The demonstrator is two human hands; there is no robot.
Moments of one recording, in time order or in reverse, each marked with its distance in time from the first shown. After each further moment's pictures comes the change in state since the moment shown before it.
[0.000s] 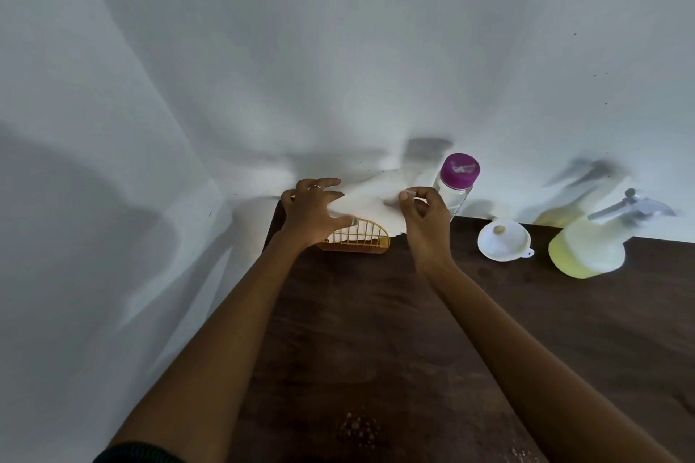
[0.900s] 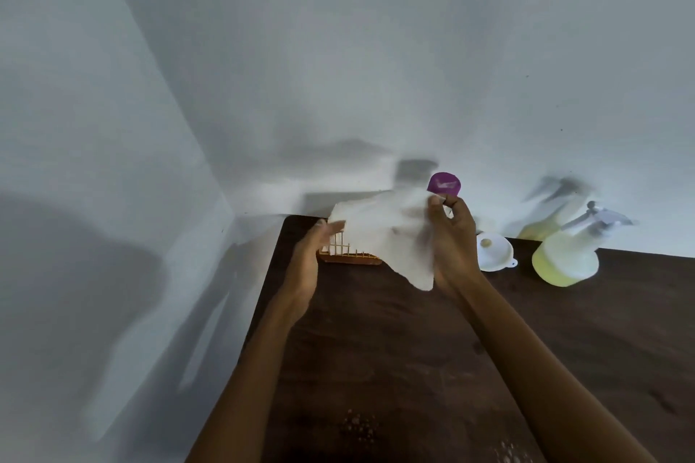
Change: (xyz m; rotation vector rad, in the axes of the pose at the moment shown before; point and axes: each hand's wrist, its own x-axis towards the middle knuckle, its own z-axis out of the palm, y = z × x) left_hand -0.106 0.055 -0.044 -1.092 0.019 -0.304; right_hand -0.041 -0.058 -0.044 0.252 -0.012 0.019
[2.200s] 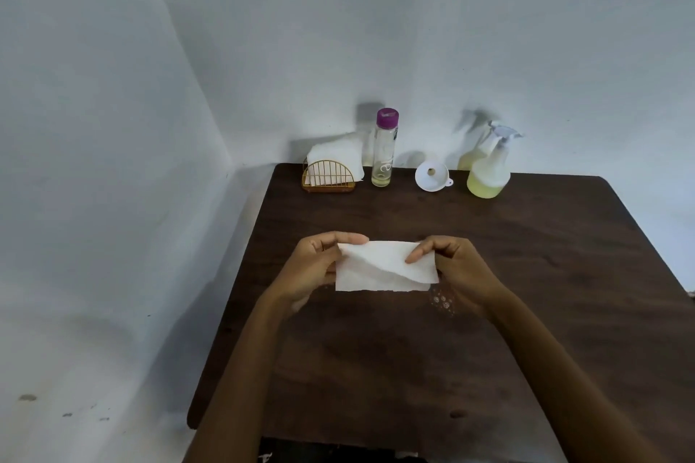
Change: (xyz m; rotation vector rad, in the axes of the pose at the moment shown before) left_hand -0.238 -0.019 0.027 0.018 -0.279 -0.062; right_hand -0.223 -0.005 -0.160 -0.278 -0.483 0.055
